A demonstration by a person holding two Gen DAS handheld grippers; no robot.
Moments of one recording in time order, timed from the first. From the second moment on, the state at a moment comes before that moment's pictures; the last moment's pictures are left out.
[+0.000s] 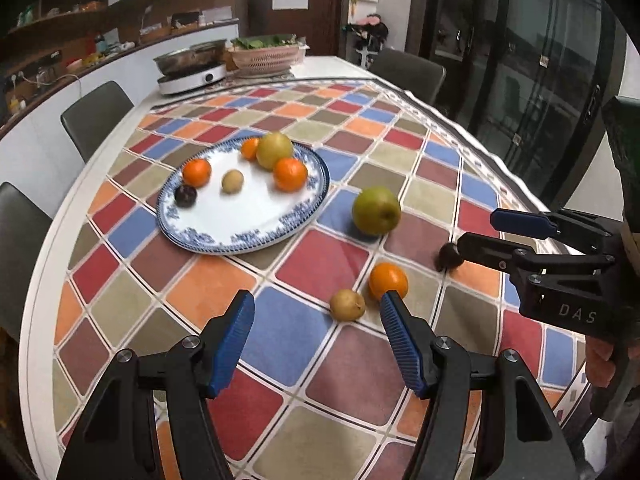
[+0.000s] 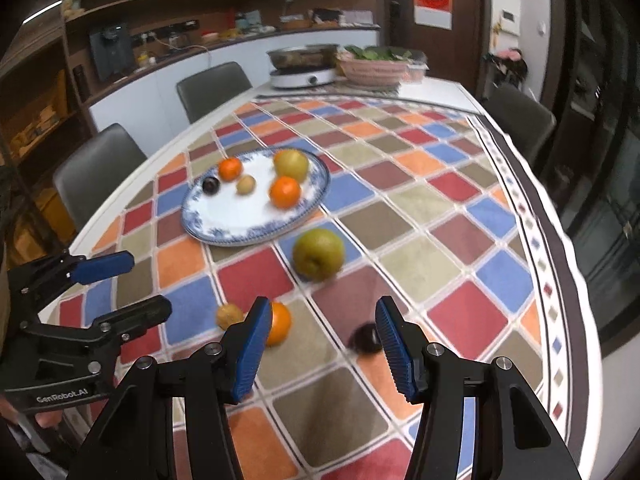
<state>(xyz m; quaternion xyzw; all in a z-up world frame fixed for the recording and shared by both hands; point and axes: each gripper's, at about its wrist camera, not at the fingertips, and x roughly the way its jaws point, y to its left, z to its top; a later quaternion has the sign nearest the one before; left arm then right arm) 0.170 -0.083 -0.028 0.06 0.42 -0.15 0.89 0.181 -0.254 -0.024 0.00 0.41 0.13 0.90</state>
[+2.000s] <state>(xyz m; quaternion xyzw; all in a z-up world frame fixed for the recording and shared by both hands) 0.187 -0.093 -0.041 0.04 0.44 -0.19 0.88 0.191 -0.256 -0.052 0.03 0.44 0.13 0.89</state>
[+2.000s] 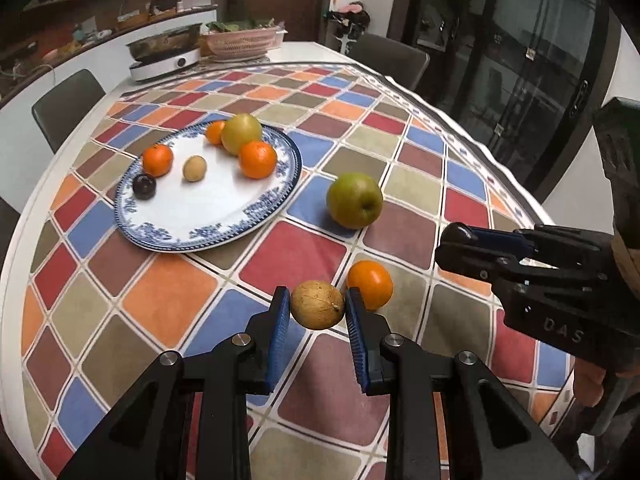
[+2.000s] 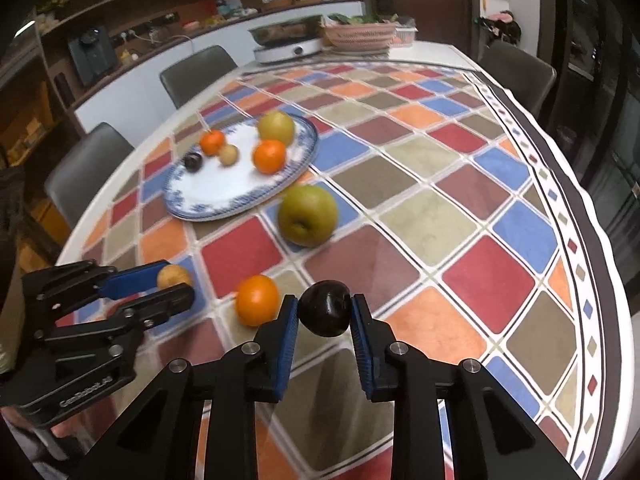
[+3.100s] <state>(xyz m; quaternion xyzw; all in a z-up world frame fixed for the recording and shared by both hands) 0.192 -0.021 0.066 0.01 0.32 -0.18 0.93 0.205 -0.181 0.051 -0.01 0.34 0.21 0.92</state>
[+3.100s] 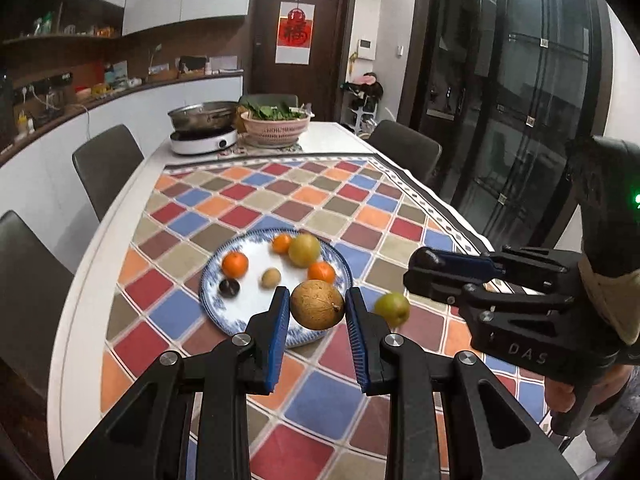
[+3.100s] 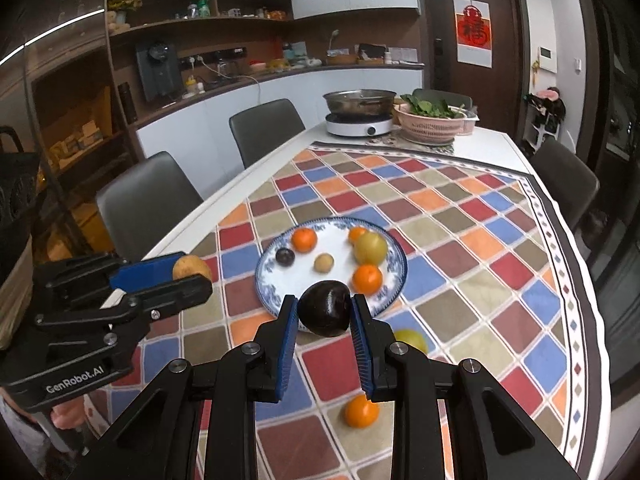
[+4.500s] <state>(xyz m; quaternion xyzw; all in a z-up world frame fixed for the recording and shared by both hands) 0.359 0.002 -0.003 0.03 0.40 -0.17 0.90 0.376 -0.129 -0.017 -0.05 0.44 0.22 0.87</state>
